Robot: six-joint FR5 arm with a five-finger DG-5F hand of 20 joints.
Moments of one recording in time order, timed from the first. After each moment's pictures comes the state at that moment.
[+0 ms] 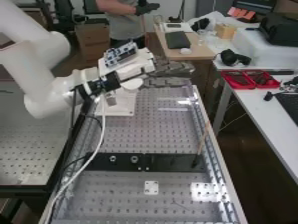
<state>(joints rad) 1.45 -1.92 -1.96 -2.12 -1.88 -0.53</state>
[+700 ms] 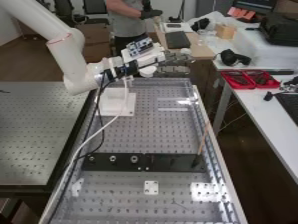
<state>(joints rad) 1.77 -2.02 -1.92 -2.12 -1.56 -0.59</state>
